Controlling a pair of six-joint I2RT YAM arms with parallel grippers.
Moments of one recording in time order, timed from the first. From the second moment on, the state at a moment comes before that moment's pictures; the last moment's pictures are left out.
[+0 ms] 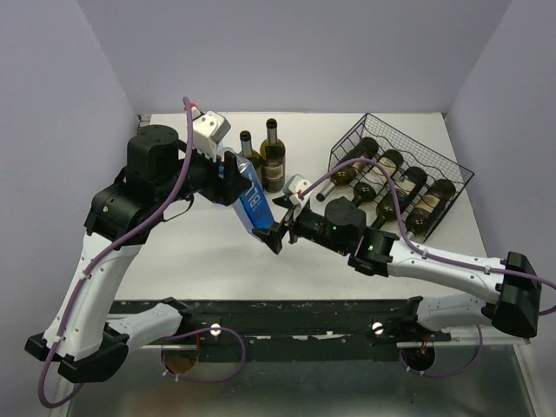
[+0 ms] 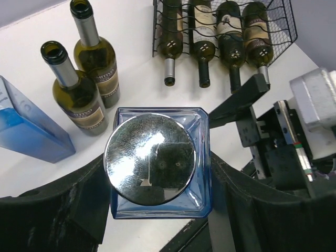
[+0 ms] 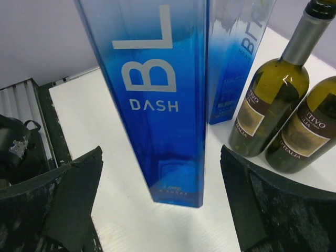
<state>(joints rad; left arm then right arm) -0.48 1.07 1.61 -0.91 0.28 -0.09 1.10 1.23 0.91 0.23 0.06 0.00</state>
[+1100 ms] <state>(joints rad) -0.51 1.03 1.67 -0.93 0.33 -0.12 1.11 1.41 0.80 0.67 0.09 -0.13</state>
